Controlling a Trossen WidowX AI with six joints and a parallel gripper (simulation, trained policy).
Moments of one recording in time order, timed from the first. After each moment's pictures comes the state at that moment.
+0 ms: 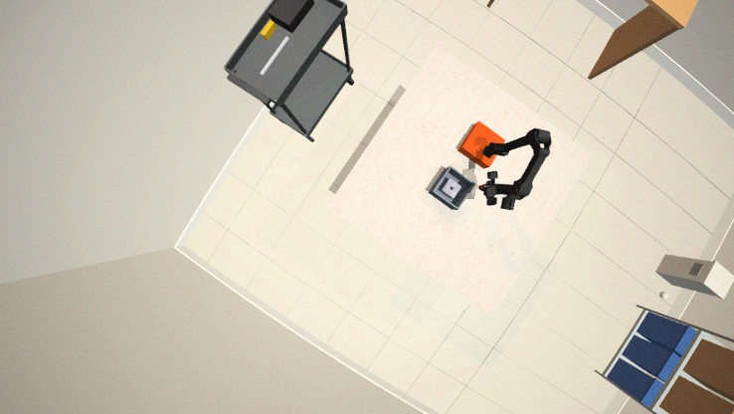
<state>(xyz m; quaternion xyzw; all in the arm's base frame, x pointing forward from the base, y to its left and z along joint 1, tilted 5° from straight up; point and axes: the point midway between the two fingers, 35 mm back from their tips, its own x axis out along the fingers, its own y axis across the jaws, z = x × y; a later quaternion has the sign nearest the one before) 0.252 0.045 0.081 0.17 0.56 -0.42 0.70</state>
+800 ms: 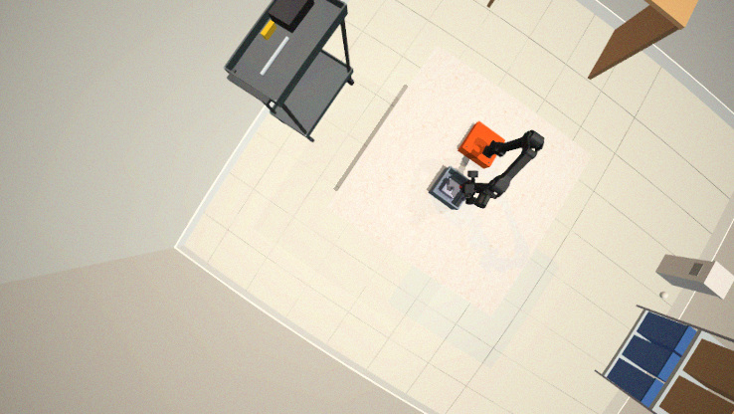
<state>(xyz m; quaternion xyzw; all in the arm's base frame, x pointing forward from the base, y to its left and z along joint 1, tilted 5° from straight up) 0.306 -0.054 0.070 0.22 0.54 -0.44 0.68</state>
